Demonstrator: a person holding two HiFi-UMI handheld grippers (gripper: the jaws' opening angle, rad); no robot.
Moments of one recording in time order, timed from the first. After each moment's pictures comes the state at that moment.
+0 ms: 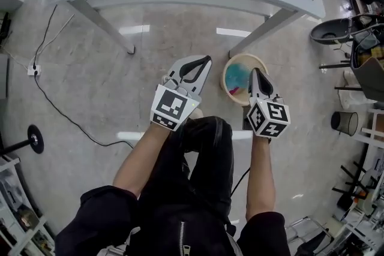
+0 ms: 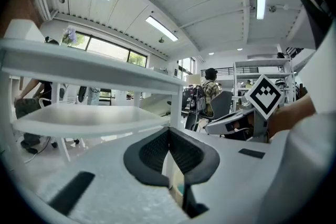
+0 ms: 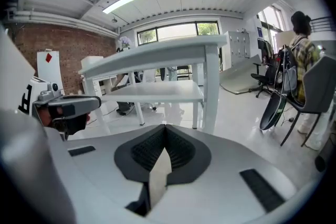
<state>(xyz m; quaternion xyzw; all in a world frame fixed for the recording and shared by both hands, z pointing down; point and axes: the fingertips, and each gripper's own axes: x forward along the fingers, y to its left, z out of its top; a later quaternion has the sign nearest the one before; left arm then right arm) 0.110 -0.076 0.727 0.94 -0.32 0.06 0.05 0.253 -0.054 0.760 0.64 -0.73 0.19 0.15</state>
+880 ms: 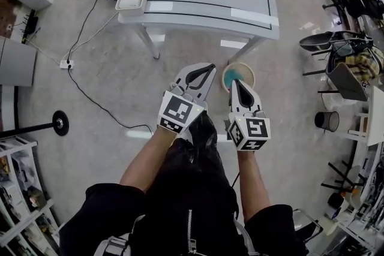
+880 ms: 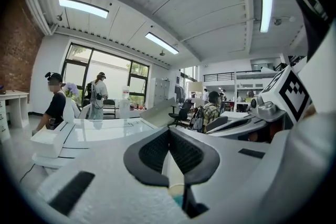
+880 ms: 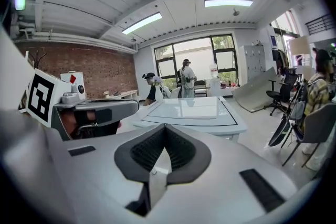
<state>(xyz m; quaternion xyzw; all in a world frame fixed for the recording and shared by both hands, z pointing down) 0.031 0.026 0.370 0.94 -0.35 0.05 0.05 0.096 0.057 0.396 0.58 -0.79 0.16 0.11</state>
